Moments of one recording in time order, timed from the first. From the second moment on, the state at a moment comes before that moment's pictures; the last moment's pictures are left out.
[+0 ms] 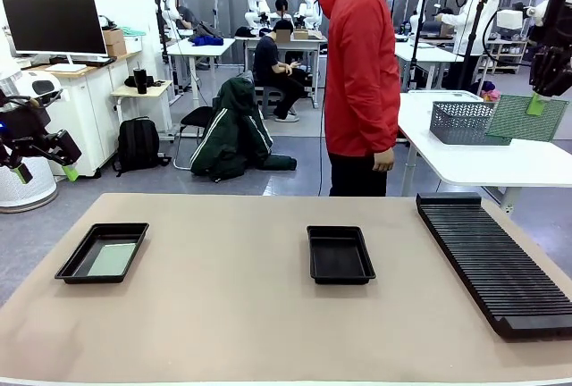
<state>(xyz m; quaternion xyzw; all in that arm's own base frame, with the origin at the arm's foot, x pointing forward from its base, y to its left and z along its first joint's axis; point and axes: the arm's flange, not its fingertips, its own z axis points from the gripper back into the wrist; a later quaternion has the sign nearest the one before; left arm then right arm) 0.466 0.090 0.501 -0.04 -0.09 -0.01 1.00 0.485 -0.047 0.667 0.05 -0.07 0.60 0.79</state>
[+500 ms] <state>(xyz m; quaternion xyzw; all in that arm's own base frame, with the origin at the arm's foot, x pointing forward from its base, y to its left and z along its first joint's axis) 0.466 0.090 0.501 -0.04 -0.09 -0.01 1.00 0.497 -0.032 0.623 0.14 -0.13 0.39 0.90</state>
